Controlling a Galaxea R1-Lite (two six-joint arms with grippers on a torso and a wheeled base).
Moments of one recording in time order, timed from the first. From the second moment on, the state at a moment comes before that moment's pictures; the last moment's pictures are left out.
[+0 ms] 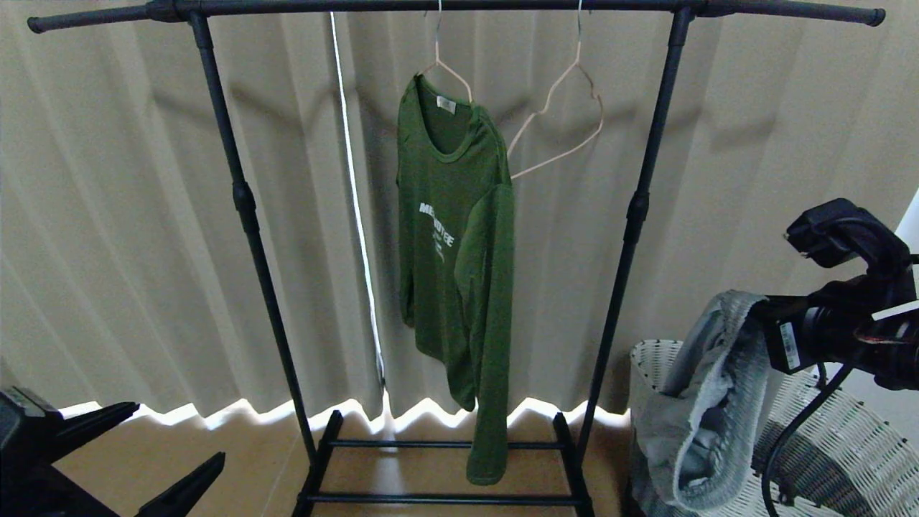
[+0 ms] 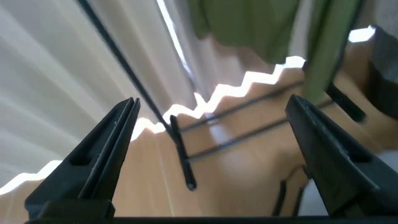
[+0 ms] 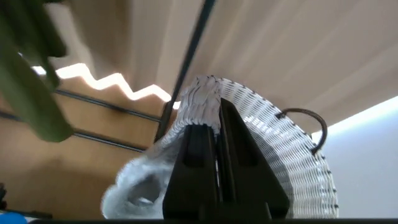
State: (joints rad) left arm -0.23 0.92 -0.17 -0.42 -0.04 0.28; right arm 0.27 1.35 -0.73 -0.17 -0.21 -0.16
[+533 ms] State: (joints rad) left arm -0.41 1.12 -0.35 -0.42 -0.12 0.26; right arm 0.40 1.40 -0.83 -0.25 -0.05 -0.16
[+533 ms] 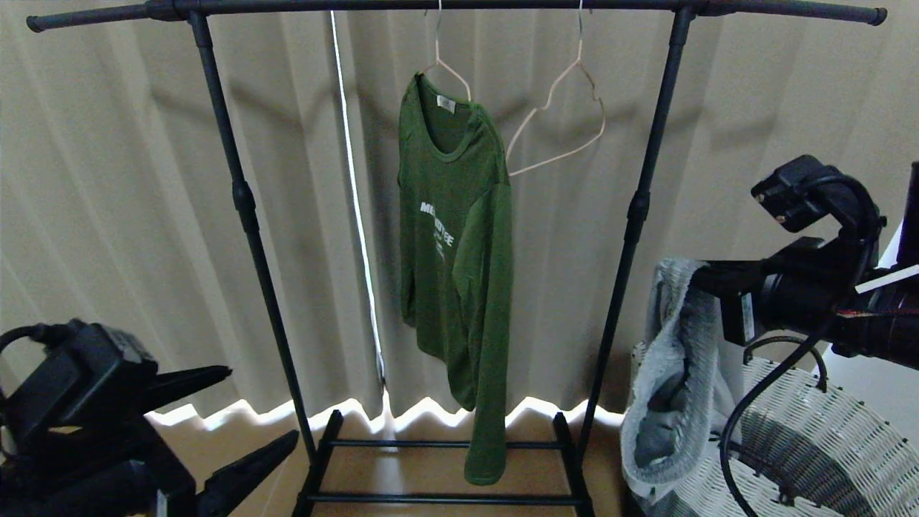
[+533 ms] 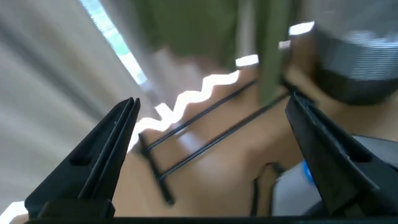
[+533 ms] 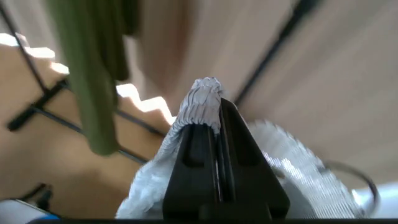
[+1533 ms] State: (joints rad) left arm -1.11 1.82 -0.81 -0.59 0.22 -0.52; right arm 0.54 1.35 -0.89 -0.33 0.10 -0.11
